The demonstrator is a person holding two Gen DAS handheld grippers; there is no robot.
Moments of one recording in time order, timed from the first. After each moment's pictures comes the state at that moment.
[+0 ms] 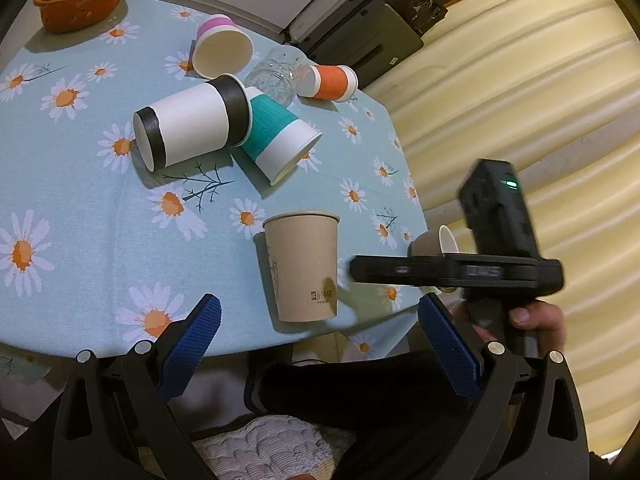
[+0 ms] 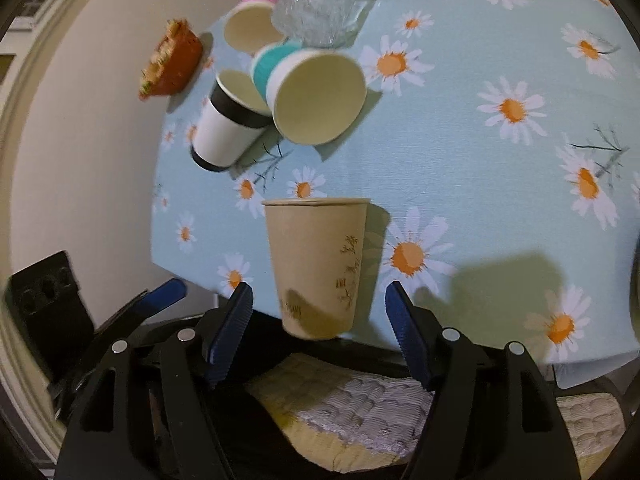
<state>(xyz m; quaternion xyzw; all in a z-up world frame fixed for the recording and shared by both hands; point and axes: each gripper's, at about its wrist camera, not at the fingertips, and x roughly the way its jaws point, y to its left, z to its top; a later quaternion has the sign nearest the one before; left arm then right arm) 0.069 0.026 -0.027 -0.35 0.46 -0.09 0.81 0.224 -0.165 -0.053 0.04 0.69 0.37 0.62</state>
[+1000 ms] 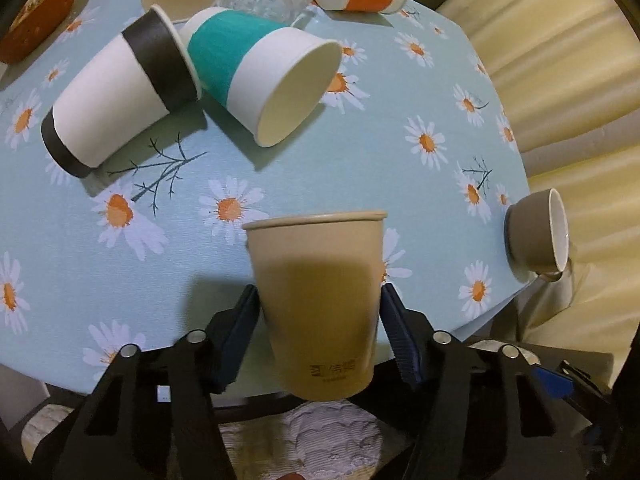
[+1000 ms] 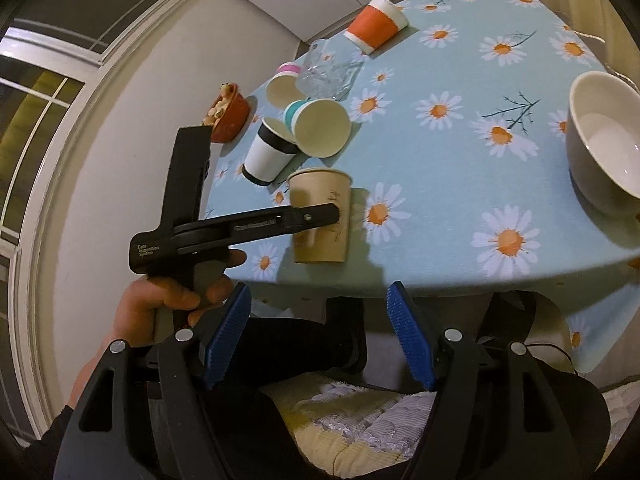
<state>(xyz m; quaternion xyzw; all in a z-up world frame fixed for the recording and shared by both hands) 0.167 -0.042 -0.080 -0.22 0.61 0.01 0.76 0.158 -0.276 -0.020 0.13 0.59 0.42 0.68</state>
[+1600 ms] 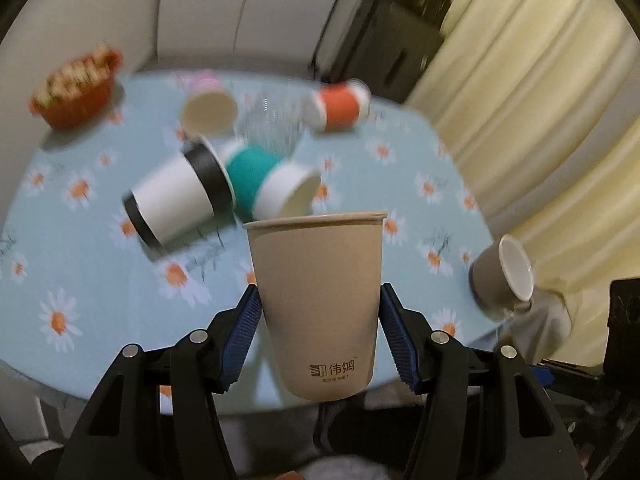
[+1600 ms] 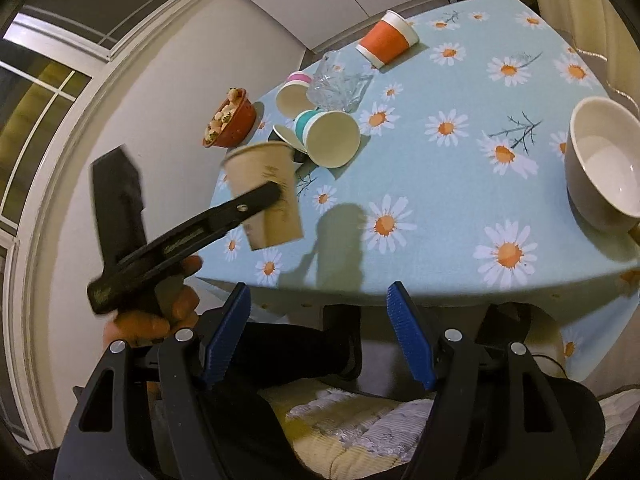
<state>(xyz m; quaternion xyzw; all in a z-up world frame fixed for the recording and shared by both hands) 0.107 -0.036 -0.004 -0.19 0.43 0.04 0.88 0.153 -0.274 -0.003 0.12 0.57 0.42 0.70</state>
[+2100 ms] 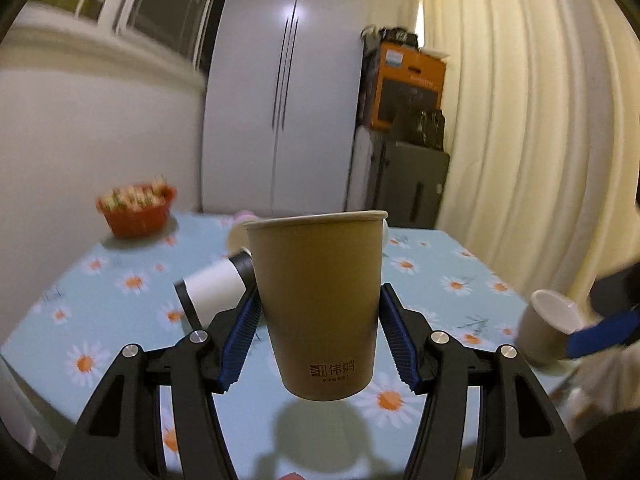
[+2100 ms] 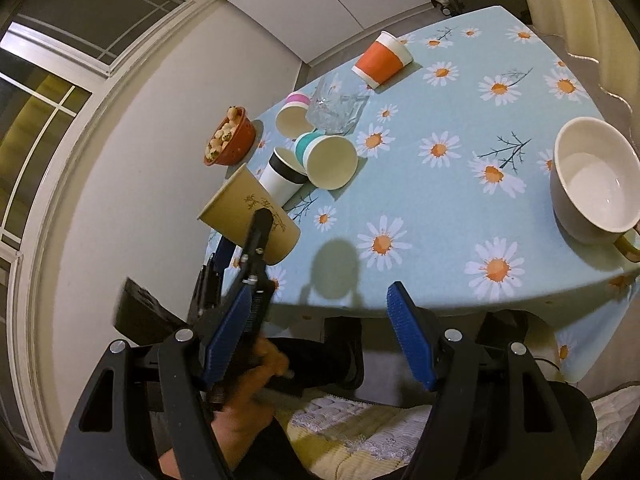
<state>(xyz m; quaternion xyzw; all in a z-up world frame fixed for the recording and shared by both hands) 0.057 -0.094 -0.037 -0.05 0.16 0.16 0.97 0.162 -0.283 0.014 0.14 0.56 0.41 0.71</state>
